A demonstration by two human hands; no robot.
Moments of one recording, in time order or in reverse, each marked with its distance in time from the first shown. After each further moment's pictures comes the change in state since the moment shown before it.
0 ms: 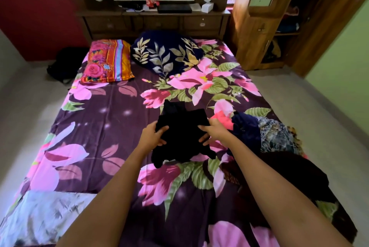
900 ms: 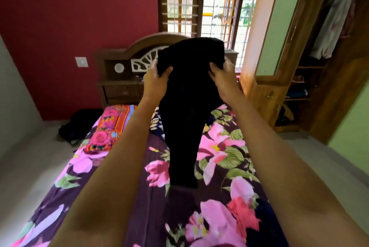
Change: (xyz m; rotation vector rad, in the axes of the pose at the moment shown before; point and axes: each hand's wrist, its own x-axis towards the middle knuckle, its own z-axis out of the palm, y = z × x) left_hand 0.239 0.305 -0.132 -0.252 0.402 0.620; right_hand 0.140 -0.356 -0.109 0.368 0.242 -0.911
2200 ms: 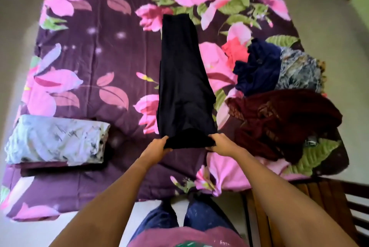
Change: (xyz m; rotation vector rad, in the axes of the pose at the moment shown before) left_hand -0.628 -0.177 -0.086 0.695 -1.068 -0.839; right_hand -0.605 0.199 -0.093 -0.908 -0.860 1.009
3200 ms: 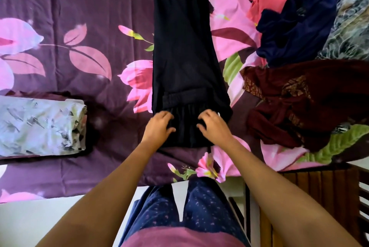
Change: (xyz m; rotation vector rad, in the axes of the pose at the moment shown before) left_hand 0.091 -0.025 0.042 0.039 0.139 0.089; right_hand 0.096 0.028 0.065 -0.071 0.232 -0.118
